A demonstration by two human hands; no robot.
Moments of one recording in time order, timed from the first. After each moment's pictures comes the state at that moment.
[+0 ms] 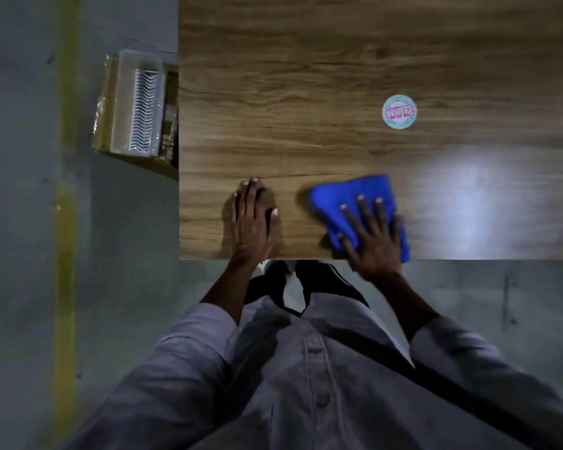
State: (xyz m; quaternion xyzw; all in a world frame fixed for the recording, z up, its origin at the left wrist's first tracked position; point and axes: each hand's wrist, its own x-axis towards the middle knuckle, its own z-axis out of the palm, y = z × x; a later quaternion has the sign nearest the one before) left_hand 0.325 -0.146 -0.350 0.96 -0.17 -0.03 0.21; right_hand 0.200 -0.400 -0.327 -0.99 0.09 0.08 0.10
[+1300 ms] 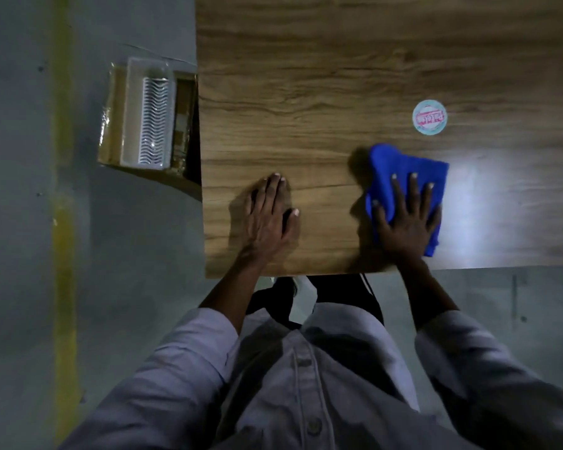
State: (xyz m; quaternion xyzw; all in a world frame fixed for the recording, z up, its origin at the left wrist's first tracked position) left_hand 0.385 -0.123 -0.353 0.95 -0.22 -0.07 0.20; right_hand 0.275 -0.382 -0.332 -0.93 0.33 0.08 0.12
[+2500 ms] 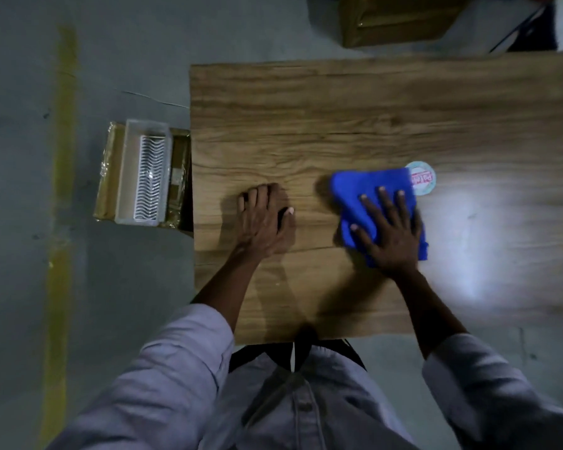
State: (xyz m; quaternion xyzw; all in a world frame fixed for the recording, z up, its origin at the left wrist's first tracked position) left_hand 0.509 -0.172 -0.343 0.96 -0.25 -0.04 0.10; right_hand 0.365 -0.425 -0.335 -0.97 0.18 0.04 0.13
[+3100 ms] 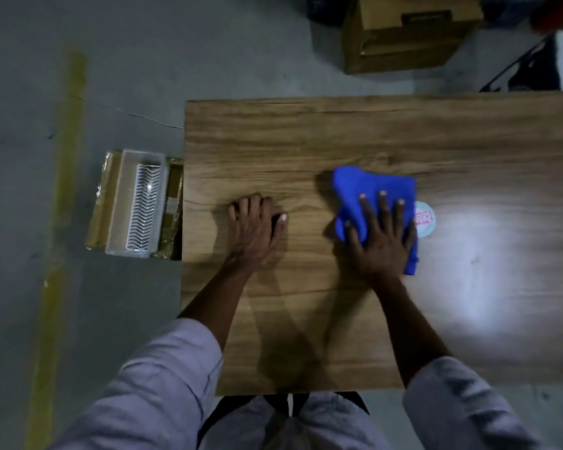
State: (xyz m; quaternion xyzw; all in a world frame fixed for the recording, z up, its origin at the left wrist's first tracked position) left_hand 0.563 -0.197 -0.350 0.97 -0.25 0.03 0.05; right_hand 0.441 -0.428 -0.345 -0.96 0.28 0.01 0.11
